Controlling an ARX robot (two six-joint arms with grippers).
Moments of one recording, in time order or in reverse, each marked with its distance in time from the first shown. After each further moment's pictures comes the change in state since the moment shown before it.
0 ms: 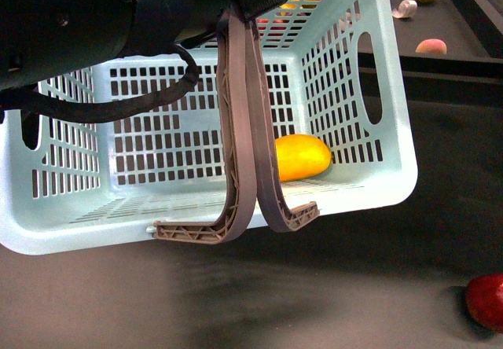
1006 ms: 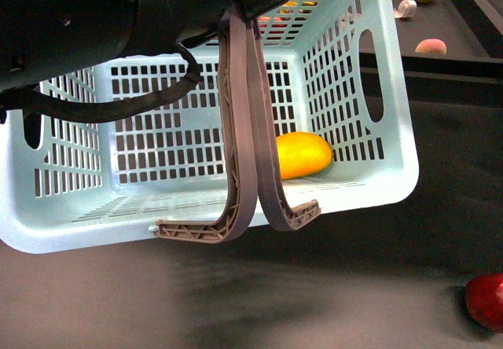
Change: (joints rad) left arm 0.000 0.000 0.000 0.000 -0.004 0.001; right arm 0.171 0.395 0.305 -0.180 -0.111 0.245
